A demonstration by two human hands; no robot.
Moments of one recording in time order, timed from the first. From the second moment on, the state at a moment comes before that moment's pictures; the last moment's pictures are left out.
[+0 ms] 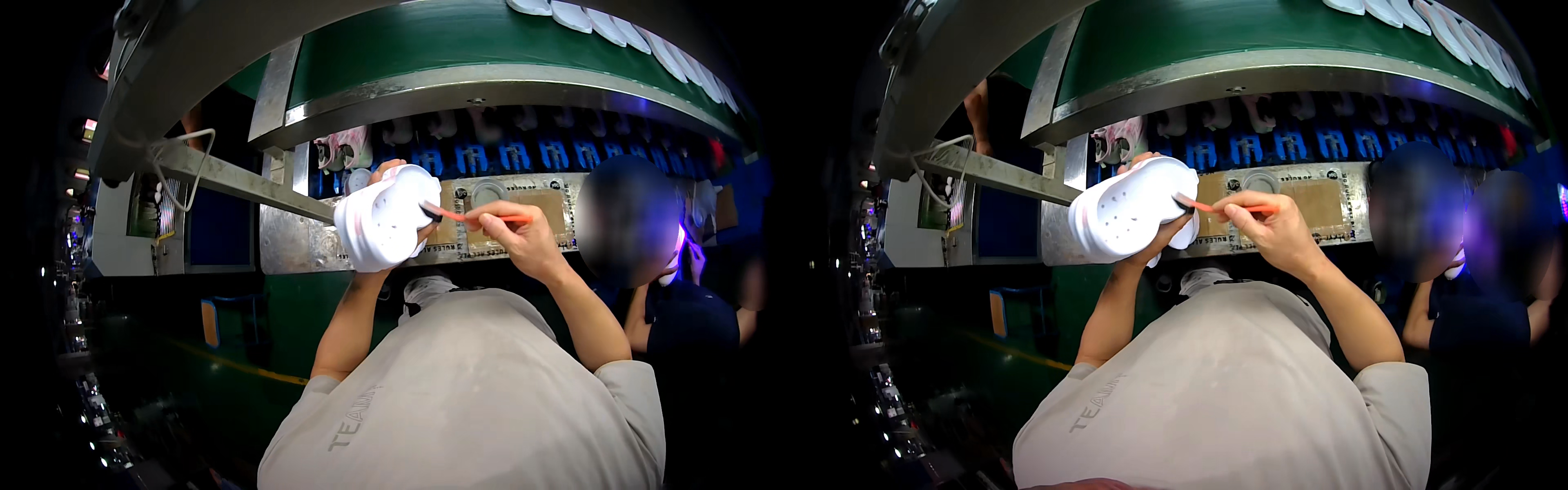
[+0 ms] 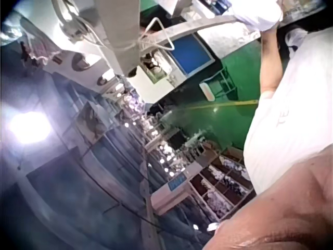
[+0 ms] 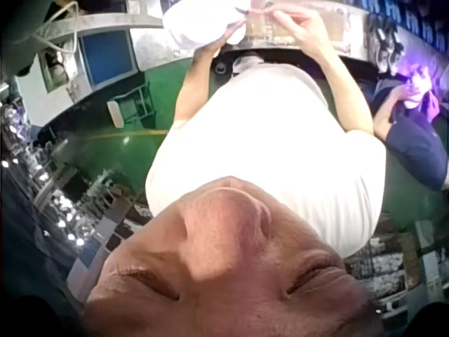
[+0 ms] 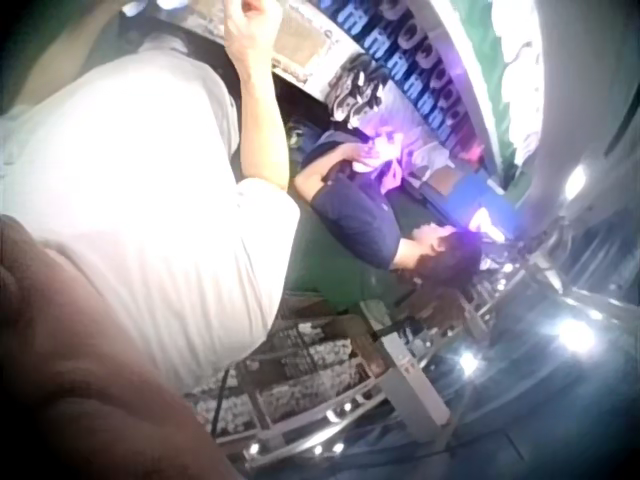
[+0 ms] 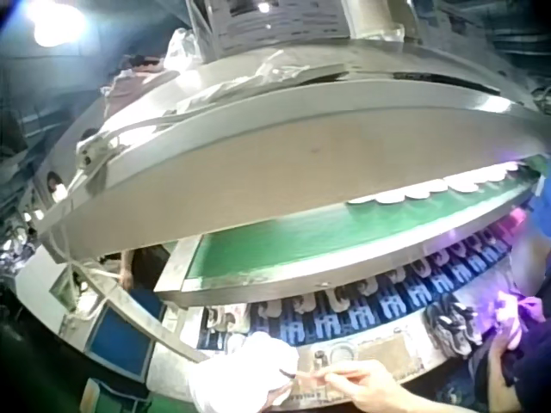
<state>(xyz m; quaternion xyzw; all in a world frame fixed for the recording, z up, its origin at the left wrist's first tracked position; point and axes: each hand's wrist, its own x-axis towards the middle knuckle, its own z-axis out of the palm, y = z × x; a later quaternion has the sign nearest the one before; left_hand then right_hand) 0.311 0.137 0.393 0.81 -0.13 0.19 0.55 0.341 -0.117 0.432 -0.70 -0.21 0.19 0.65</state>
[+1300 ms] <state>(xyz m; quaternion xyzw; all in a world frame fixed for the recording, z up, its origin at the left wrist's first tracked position) 0.294 0.158 0.384 0.27 -0.09 -0.25 0.93 0.373 -0.201 0.377 -0.54 0.12 0.09 0.83</state>
